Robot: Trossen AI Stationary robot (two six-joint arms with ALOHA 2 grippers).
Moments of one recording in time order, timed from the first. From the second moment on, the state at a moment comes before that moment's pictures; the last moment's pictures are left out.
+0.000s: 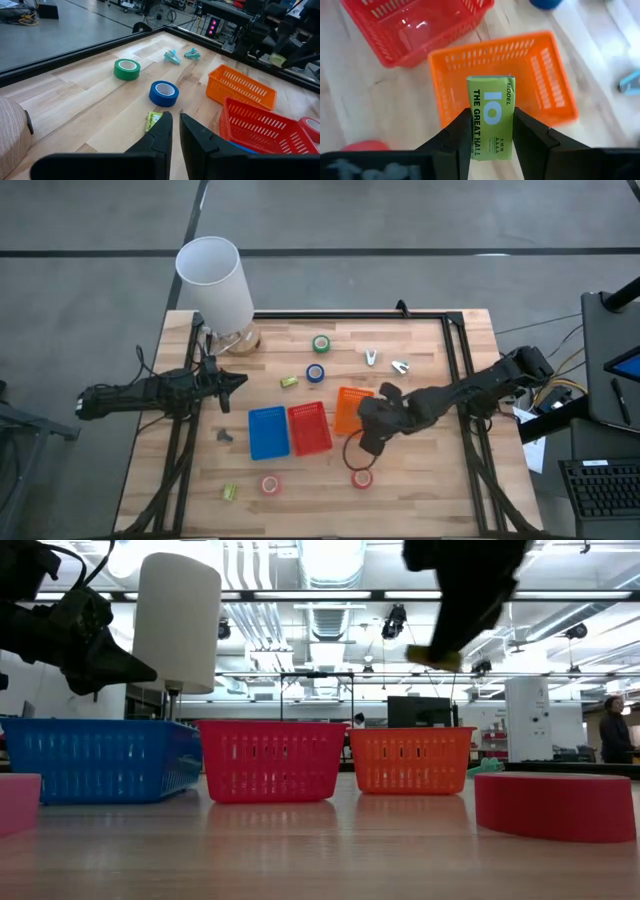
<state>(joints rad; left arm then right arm) 0.05 0.05 0.12 -0.40 -0.33 -0.35 0.31 1.58 1.19 -0.78 0.37 0.64</state>
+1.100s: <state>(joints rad) 0.05 0.05 0.12 -0.40 -0.33 -0.35 0.19 1.69 1.07 -0.62 0.37 0.49</state>
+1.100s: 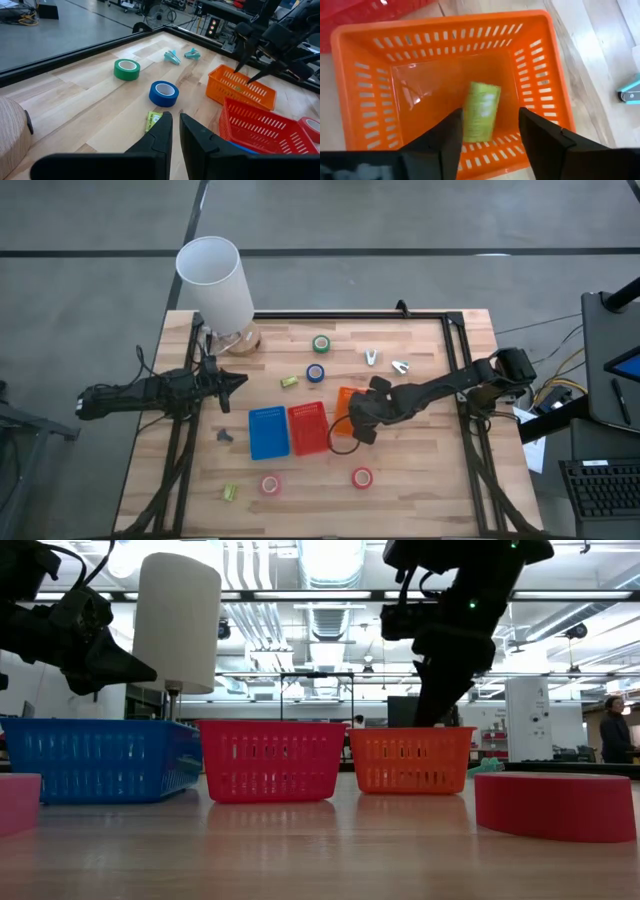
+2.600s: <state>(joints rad) 0.05 0.05 0.12 -0.40 -0.33 -0.35 0.19 1.49 1.07 -0.88 0.60 0.60</state>
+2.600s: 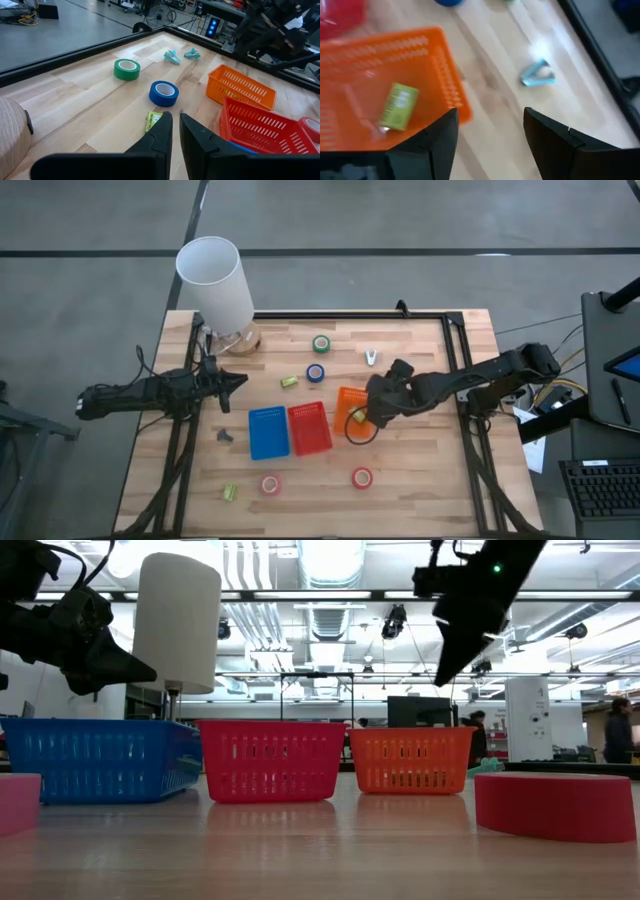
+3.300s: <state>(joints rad) 0.05 0.05 0.12 -0.40 -0.33 -0.35 -0.10 1.39 0.81 -0.81 0.52 0.59</state>
